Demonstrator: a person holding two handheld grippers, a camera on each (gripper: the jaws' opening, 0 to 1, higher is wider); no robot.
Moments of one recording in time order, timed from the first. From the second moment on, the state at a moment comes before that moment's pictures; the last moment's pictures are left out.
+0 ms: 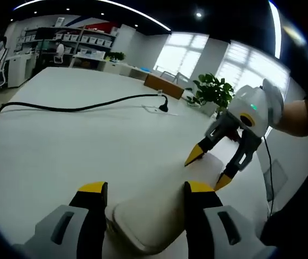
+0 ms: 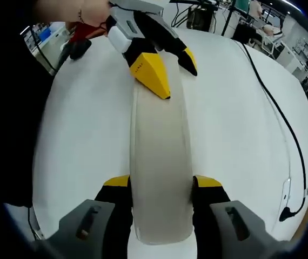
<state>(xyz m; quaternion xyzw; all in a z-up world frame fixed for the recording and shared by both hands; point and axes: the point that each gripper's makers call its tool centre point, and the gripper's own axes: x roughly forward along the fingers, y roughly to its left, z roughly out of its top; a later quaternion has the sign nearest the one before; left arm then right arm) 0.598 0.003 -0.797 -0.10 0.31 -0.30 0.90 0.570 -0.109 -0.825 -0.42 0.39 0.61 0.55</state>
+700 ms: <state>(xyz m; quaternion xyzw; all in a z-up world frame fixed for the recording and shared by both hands) 0.593 0.008 -0.801 -0.09 0.32 -0.29 0.90 0.568 -0.105 -0.822 -0.44 0.38 0.60 0.55</state>
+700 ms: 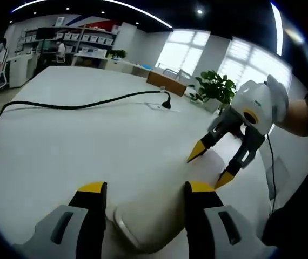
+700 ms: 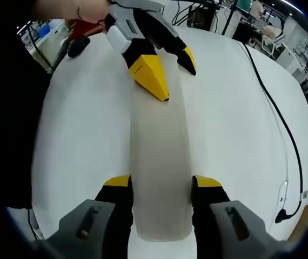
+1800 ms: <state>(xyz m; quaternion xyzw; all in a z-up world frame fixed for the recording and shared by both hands) 0.549 0.031 -0.773 0.15 0.43 -0.39 0.80 0.576 -0.157 -0.785 -0.31 0.47 0.46 0.69</state>
